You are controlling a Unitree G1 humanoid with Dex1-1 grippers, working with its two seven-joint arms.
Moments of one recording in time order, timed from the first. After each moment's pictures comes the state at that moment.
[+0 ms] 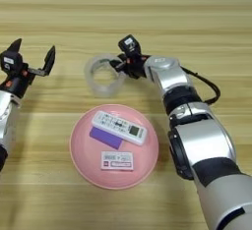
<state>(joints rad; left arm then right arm) -0.53 0.13 0.14 0.83 -0.16 -0.63 -0.35 -0.93 -0.22 0.07 0.96 0.00 0.17 0.68</state>
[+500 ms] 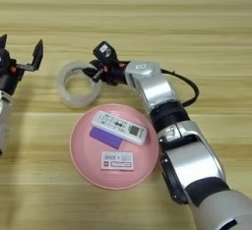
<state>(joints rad) -0.54 0.17 0.20 0.82 -0.16 -0.64 -0.32 -0.76 -0.14 0.18 0.57 0.01 0.32 0.78</state>
